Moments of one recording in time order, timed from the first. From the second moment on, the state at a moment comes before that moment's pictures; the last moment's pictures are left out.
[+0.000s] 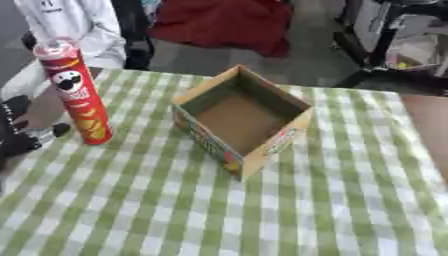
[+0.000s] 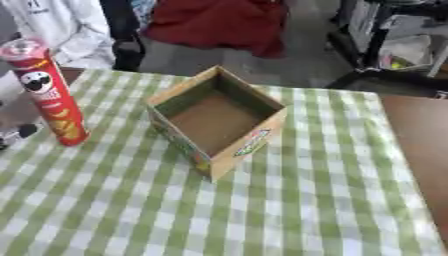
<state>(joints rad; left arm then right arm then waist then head) -0.38 0.72 0.14 -1.19 0.33 -0.08 0.11 -0.53 -0.50 -0.01 -1.52 -0.39 0.11 -0.31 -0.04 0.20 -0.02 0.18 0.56</state>
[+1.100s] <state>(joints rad) -0.52 0.71 0.11 -1.12 0.33 -0.08 0.12 -0.55 -0.47 0.00 -1.53 -0.40 0.12 -0.30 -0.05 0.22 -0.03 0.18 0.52</state>
